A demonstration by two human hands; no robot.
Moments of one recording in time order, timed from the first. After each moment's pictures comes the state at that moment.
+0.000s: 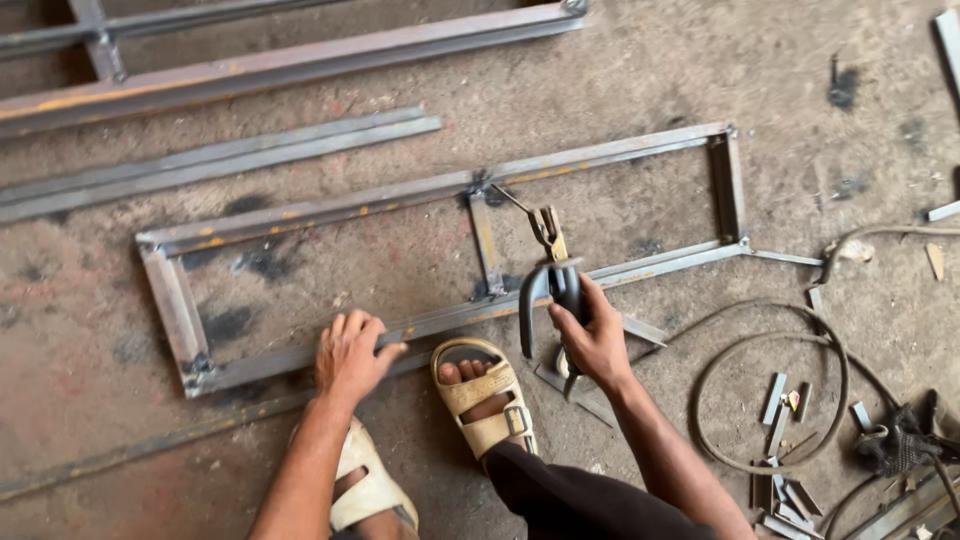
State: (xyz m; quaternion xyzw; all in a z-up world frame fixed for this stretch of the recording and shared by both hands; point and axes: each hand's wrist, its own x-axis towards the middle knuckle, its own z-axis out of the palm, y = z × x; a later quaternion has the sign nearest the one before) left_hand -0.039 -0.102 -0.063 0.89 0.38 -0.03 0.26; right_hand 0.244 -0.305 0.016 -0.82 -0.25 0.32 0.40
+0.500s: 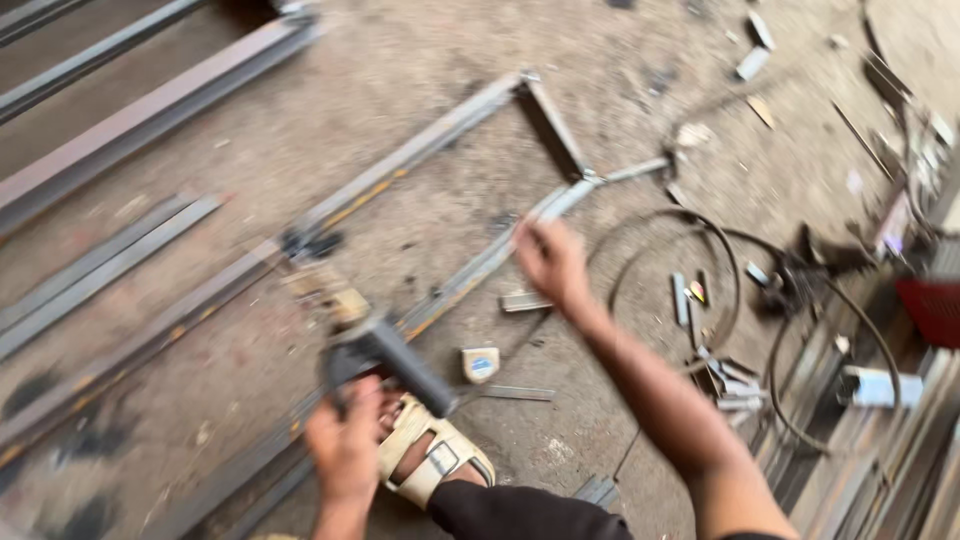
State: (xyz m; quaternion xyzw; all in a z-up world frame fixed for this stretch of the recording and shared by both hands) left_hand 0.086 -0.195 0.001 0.46 0.46 0.11 0.75; right_hand 0.386 -0.380 -0.015 -0.86 -0.34 -0.02 0.38
